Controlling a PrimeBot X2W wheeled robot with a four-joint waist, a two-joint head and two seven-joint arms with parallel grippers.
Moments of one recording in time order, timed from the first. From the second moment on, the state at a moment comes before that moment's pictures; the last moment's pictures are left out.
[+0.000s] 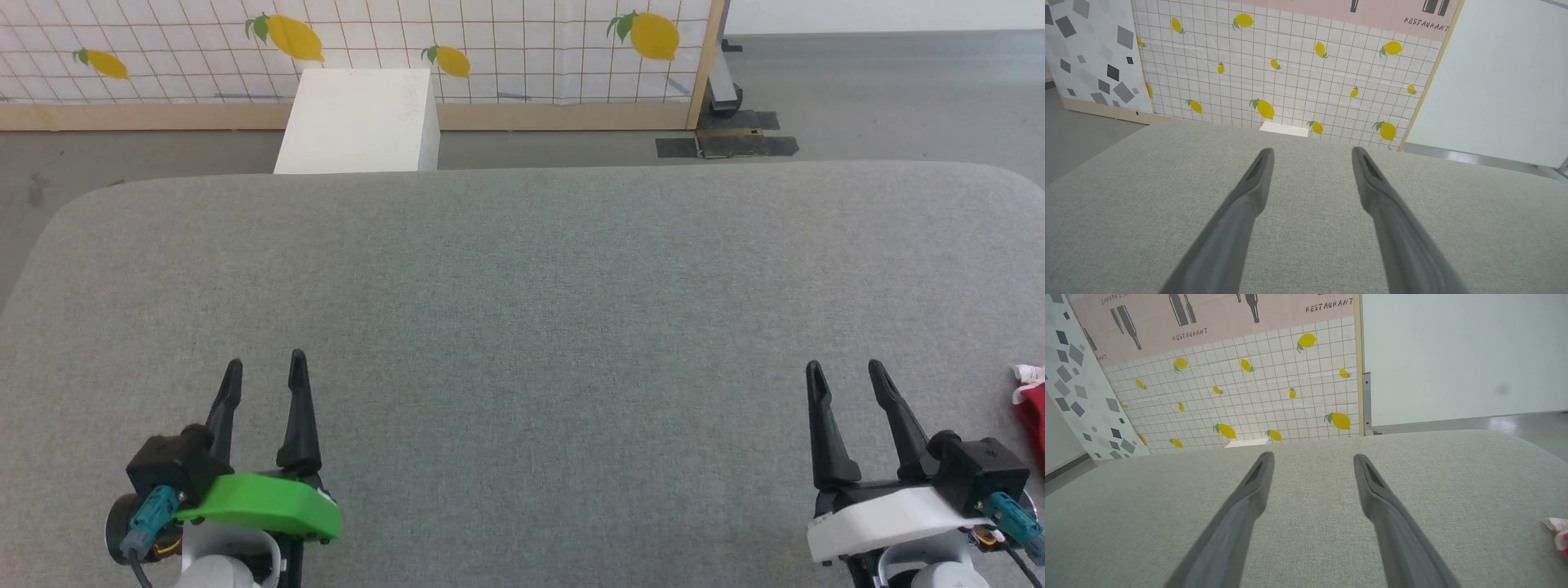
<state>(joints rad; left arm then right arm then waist) -0.05 0.19 -0.09 0.11 -0.38 0.05 -0.26 0.00 -0.05 -0.04 0.14 0.19 0.13 -0.26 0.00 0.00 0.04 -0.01</state>
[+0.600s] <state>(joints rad) -0.04 0.15 -0.07 0.12 -0.34 0.01 -0.25 0.00 -0.05 -0.04 0.14 0.19 0.13 -0.25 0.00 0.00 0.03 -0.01</state>
